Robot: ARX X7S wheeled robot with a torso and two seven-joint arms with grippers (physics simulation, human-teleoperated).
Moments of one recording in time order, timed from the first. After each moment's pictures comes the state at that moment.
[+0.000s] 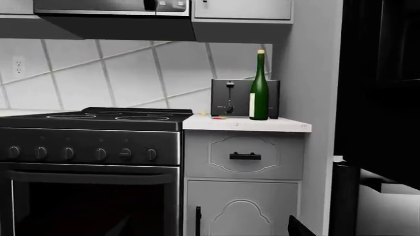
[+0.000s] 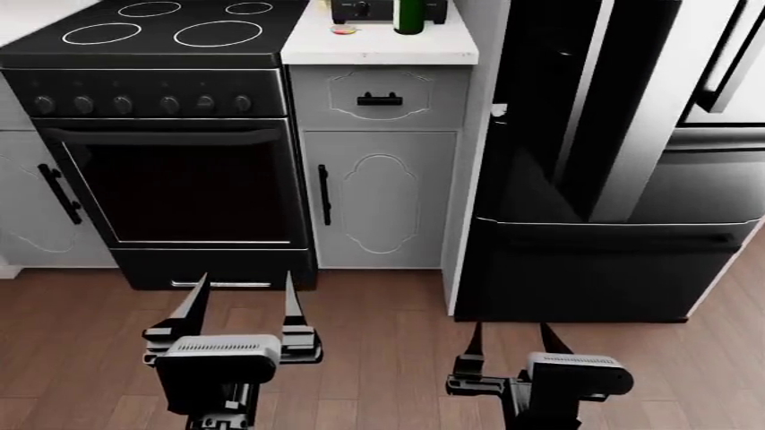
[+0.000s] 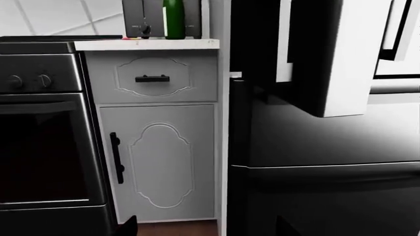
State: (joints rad) left arm -0.20 -0.50 0.66 0.09 -0.37 0.28 -0.66; right arm 0.09 0.33 -0.43 0.06 0.34 -0.11 0.45
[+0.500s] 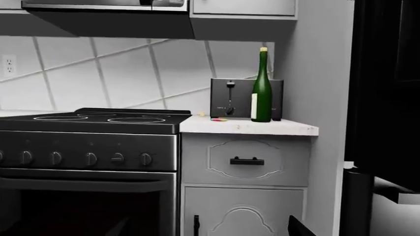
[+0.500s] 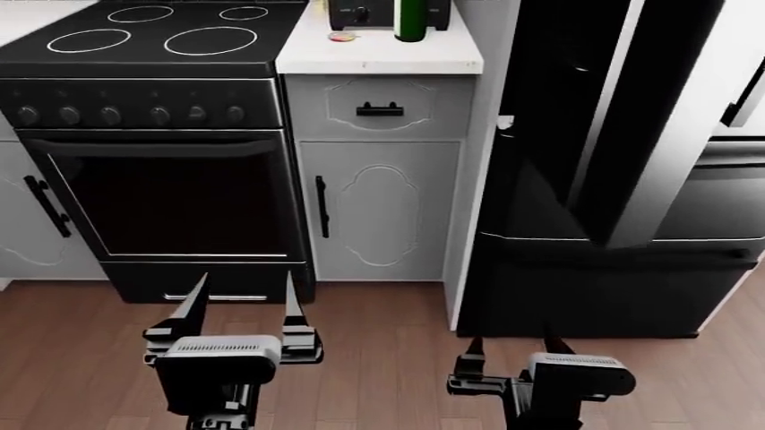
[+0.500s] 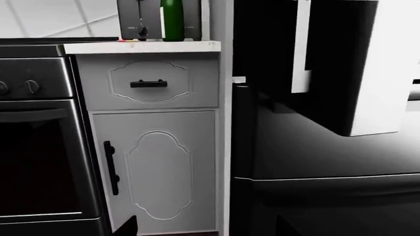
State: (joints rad) left arm -0.20 -0.50 0.66 0.10 -0.36 0.28 -0.66; right arm 0.08 0.33 -0.43 0.05 0.35 -0.12 0.45
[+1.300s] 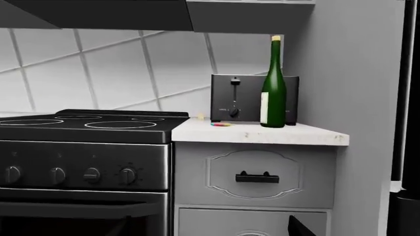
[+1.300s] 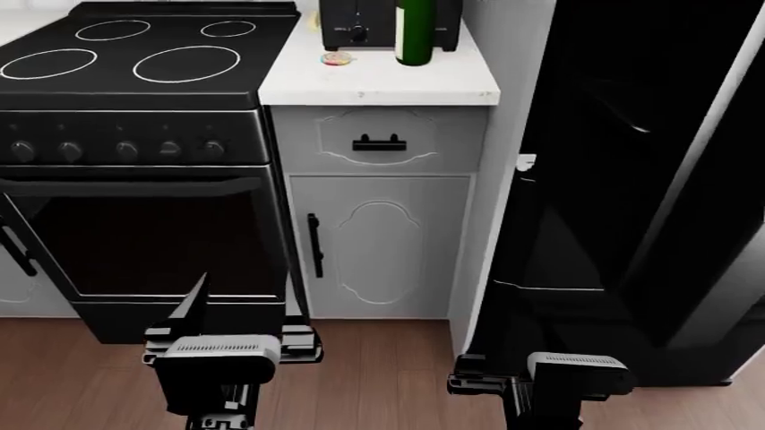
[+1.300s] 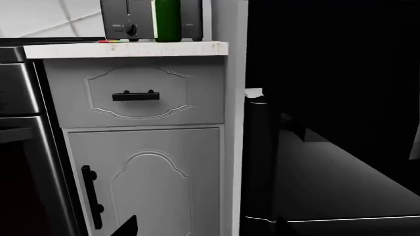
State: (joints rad) left arm -0.20 -0.50 0.66 0.10 -0.36 0.28 -0.66; right arm 0.09 0.34 -0.44 0.06 0.35 -0.13 0.45
